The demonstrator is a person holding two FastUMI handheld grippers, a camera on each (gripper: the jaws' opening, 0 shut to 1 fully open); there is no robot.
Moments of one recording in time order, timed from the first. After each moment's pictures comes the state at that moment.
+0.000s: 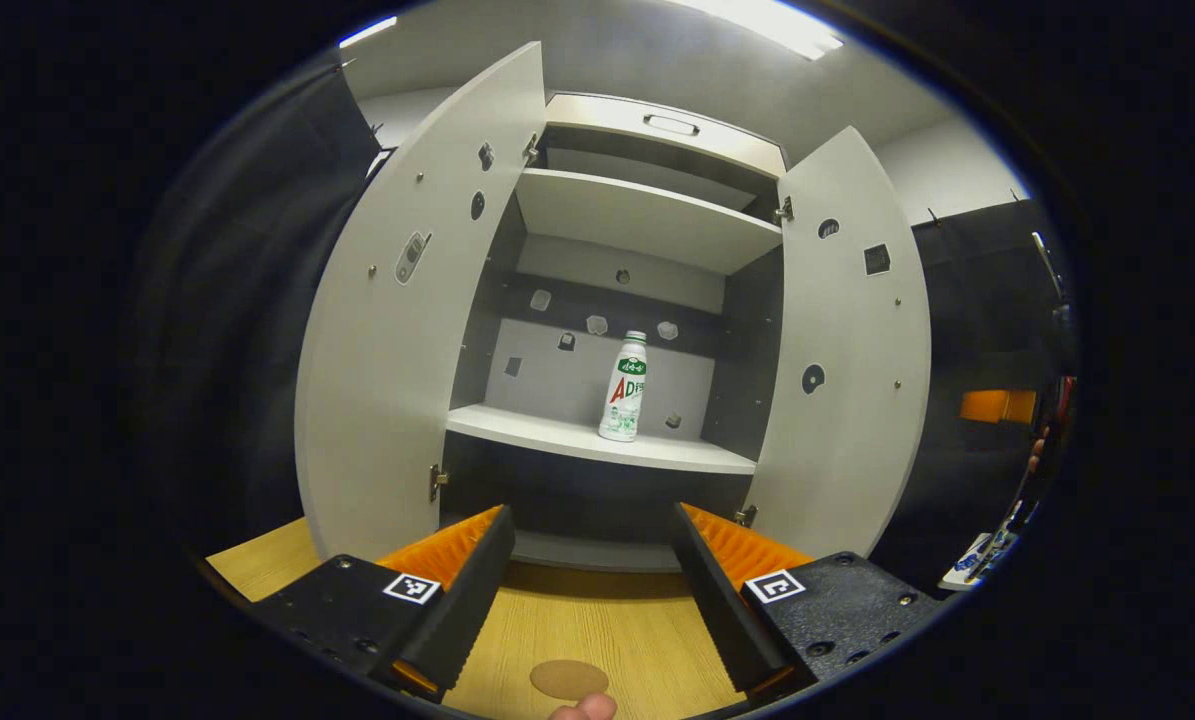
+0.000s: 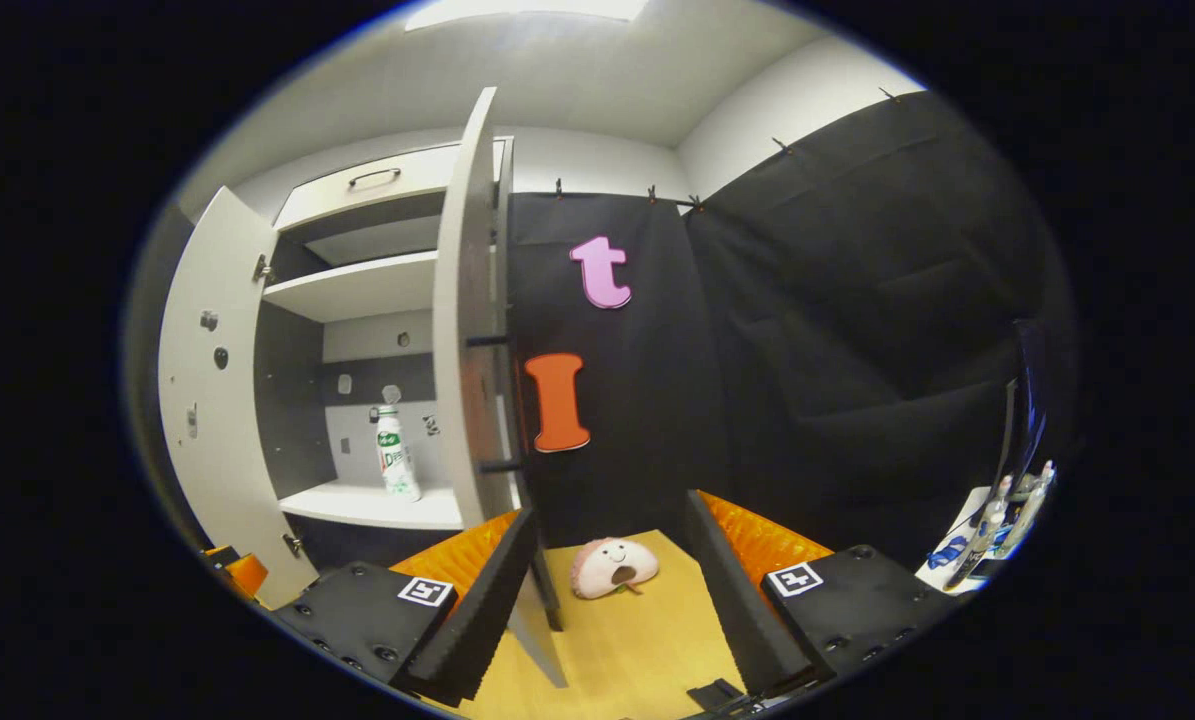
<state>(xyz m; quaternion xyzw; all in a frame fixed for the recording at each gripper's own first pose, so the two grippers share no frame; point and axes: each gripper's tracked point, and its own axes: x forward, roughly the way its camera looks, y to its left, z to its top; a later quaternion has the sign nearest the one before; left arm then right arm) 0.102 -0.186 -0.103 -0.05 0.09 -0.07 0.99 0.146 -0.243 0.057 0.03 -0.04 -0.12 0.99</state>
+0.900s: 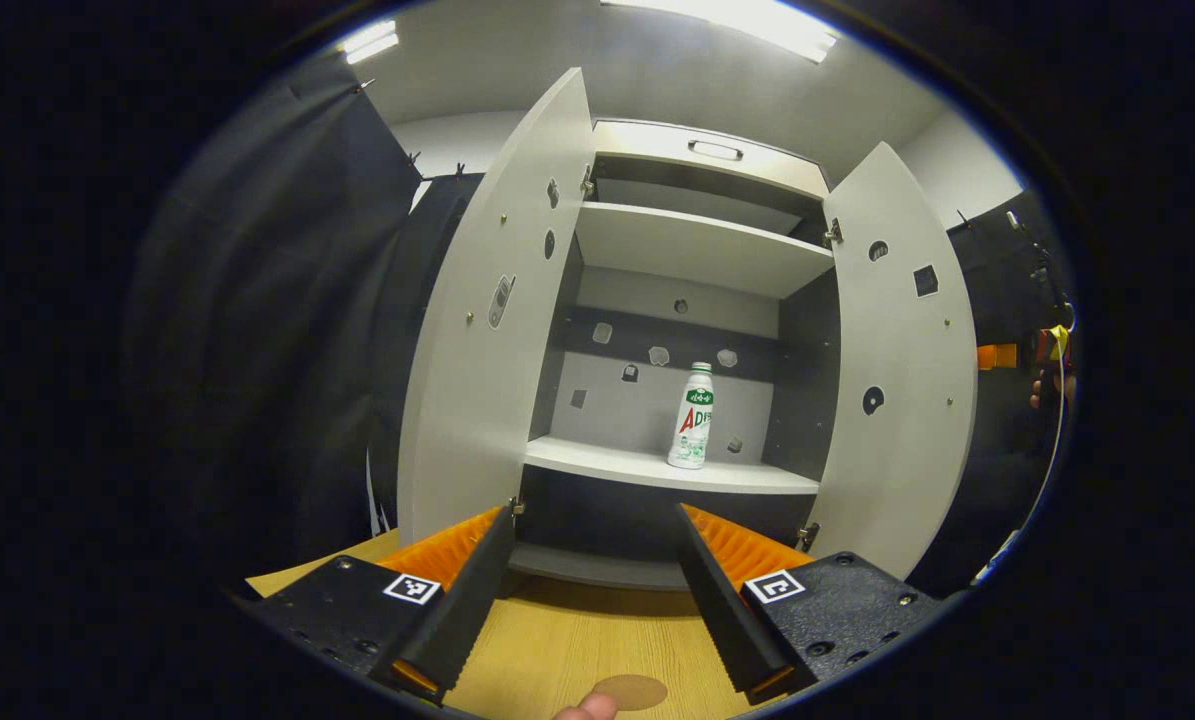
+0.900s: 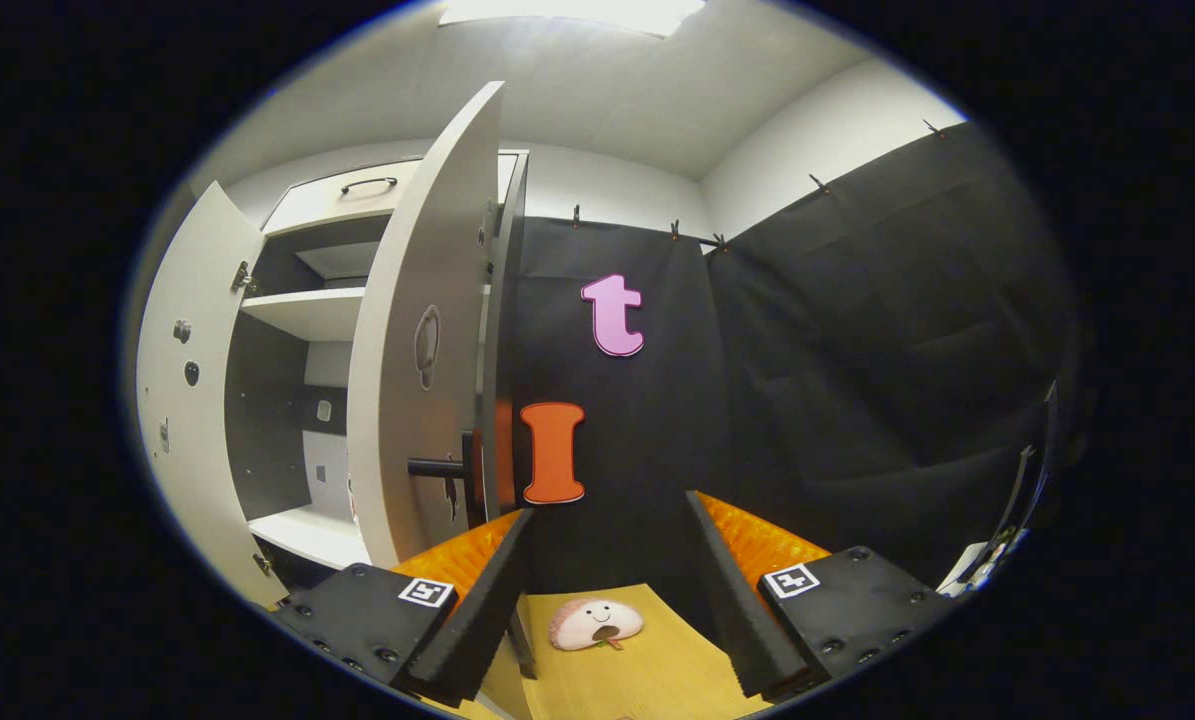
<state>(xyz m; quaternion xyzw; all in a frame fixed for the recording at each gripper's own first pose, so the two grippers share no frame) 0.104 -0.118 -0.083 -0.03 0.05 0.01 1.00 0.220 -0.249 0.123 -0.02 -0.08 -0.11 0.99</state>
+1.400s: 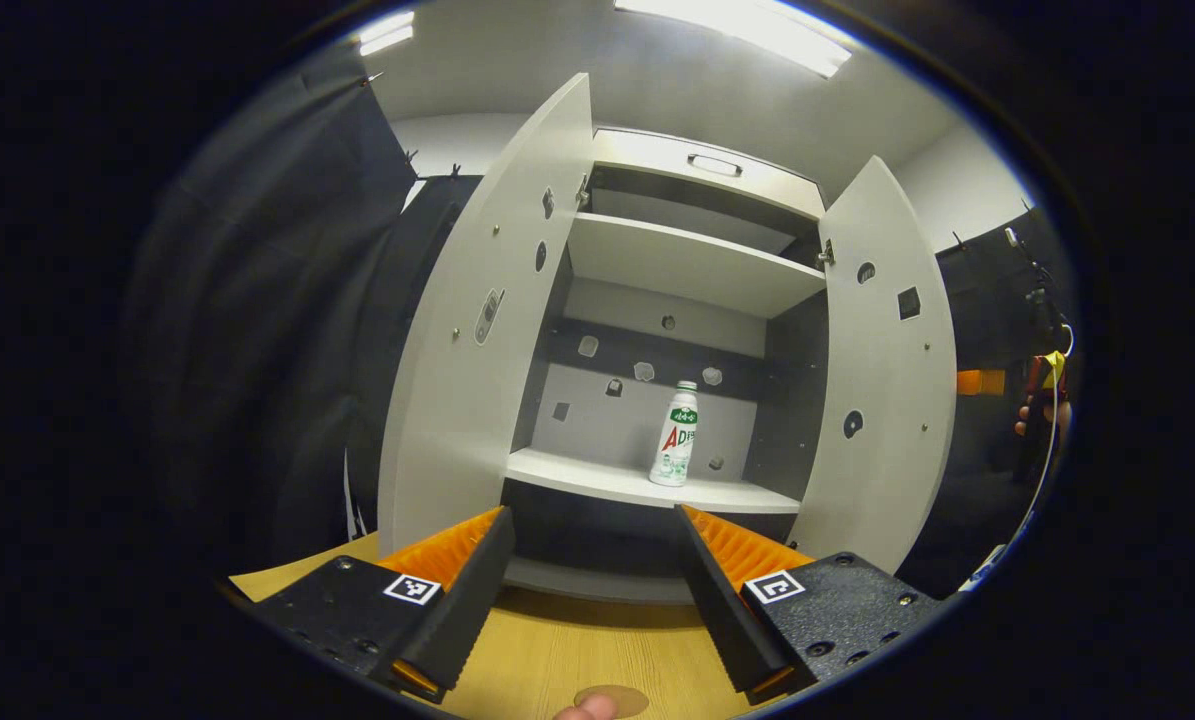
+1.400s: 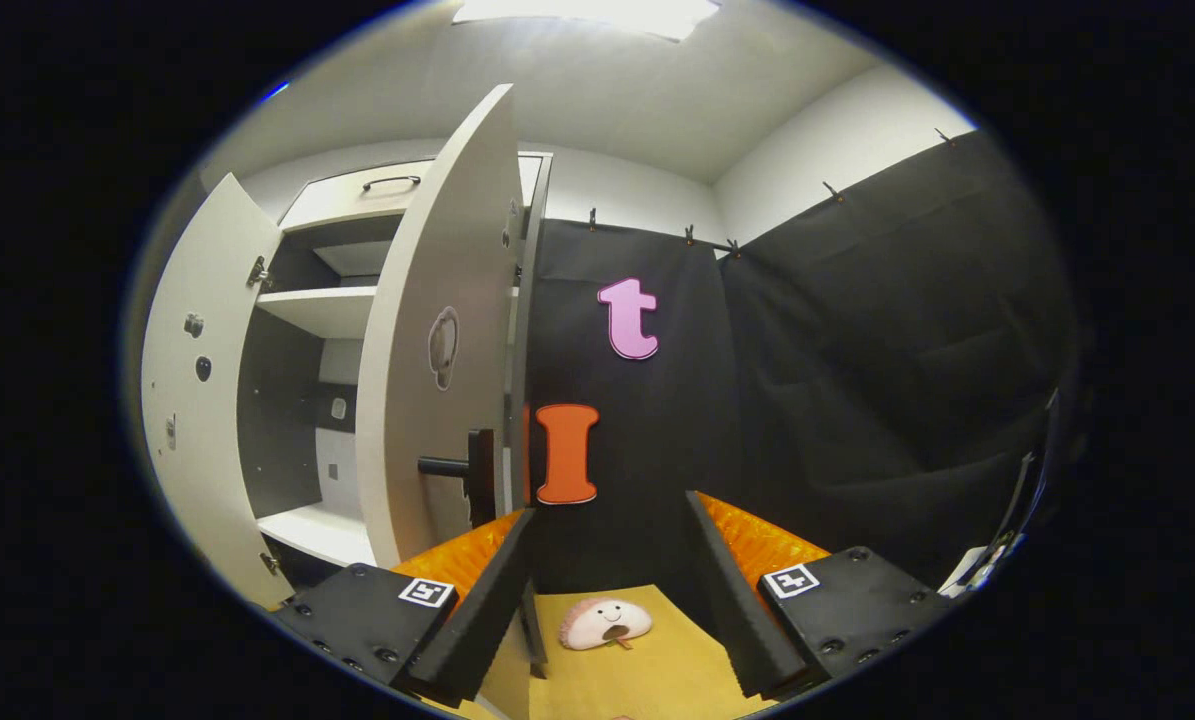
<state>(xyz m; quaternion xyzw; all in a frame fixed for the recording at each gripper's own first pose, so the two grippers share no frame) 0.109 -0.118 -0.071 -0.05 0.03 -0.02 1.00 0.219 -0.211 0.121 -0.02 -0.08 -0.09 0.99</state>
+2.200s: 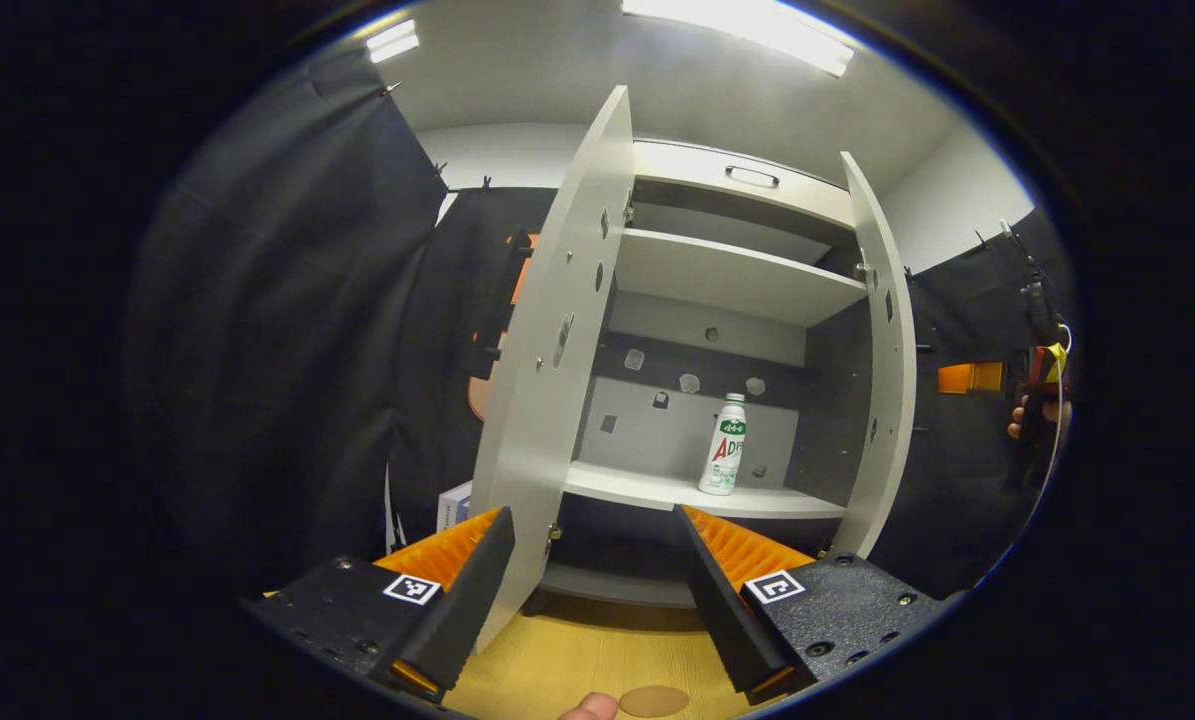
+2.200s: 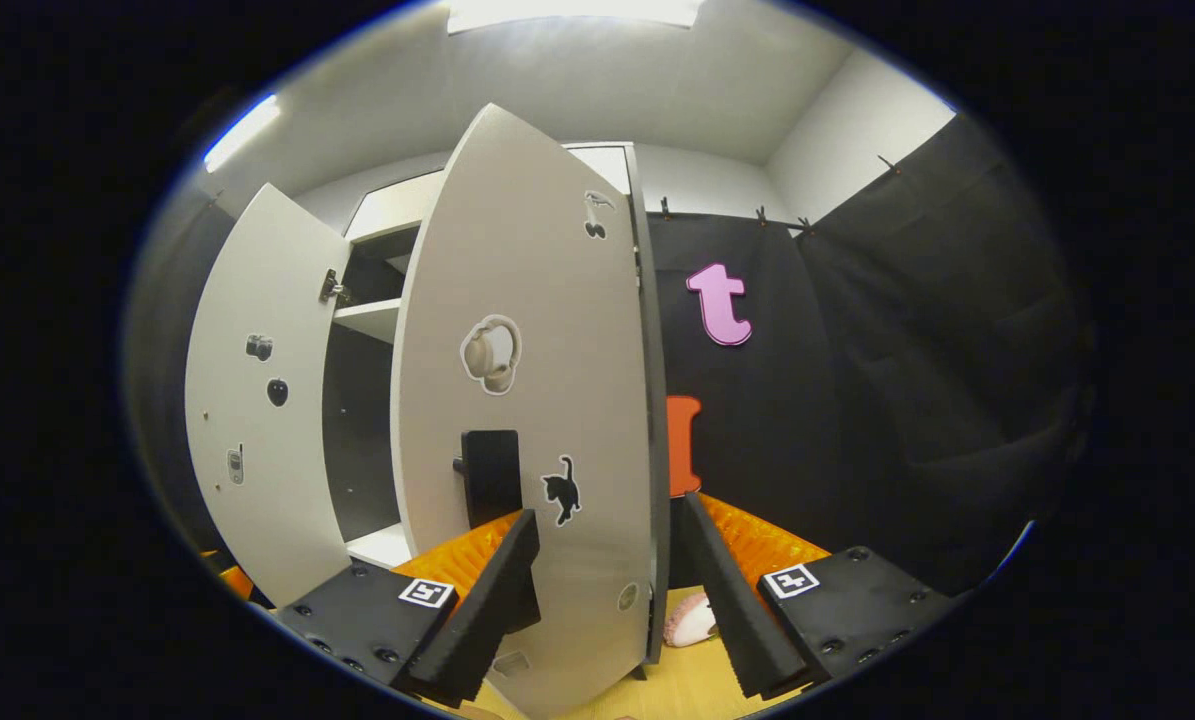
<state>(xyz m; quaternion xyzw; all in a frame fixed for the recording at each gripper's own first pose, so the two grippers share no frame) 0.101 -0.058 -0.059 -0.04 0.03 0.04 1.00 0.254 -0.089 0.114 0.00 -0.06 0.03 1.00</state>
